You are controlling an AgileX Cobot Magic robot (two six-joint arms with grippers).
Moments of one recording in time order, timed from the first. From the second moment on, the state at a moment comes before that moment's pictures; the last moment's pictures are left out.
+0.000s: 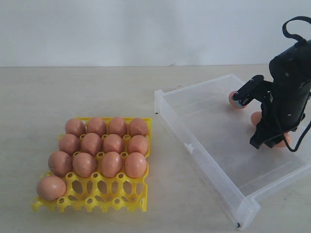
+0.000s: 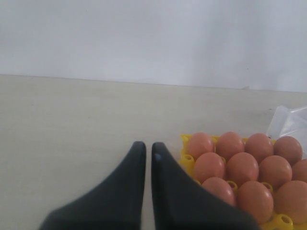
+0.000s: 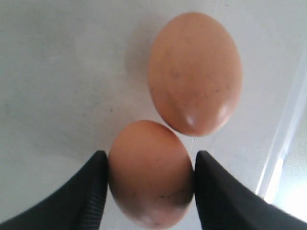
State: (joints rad) left arm -0.02 0.00 0.00 -0.26 0.24 0.18; right arm 0.07 1.92 -1.12 -0.41 0.69 -0.16
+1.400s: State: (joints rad) left arm -0.02 0.00 0.00 -0.26 0.24 0.18; right arm 0.38 1.24 -0.64 -0.83 -0.92 1.14
